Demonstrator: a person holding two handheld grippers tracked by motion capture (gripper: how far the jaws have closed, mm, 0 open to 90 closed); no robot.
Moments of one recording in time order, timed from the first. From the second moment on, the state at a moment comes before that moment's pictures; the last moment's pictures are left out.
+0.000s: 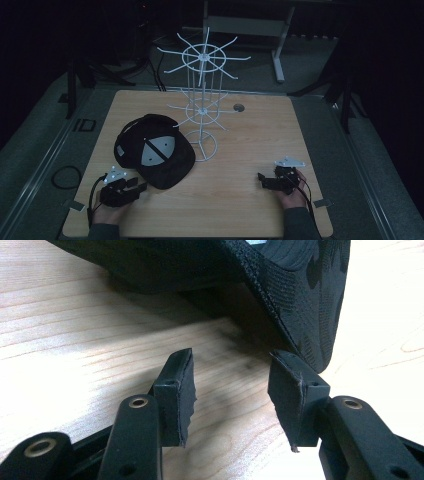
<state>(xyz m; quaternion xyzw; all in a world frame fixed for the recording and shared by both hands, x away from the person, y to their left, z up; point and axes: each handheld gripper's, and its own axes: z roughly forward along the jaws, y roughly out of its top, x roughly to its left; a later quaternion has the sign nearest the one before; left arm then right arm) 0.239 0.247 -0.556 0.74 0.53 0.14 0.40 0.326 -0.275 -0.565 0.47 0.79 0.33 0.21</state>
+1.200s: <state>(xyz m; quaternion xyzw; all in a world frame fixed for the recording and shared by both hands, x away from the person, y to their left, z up) 0.246 0.227 -0.556 0.75 0.51 0.10 0.41 0.326 -0.275 -0.565 0.47 0.79 0.33 0.21</state>
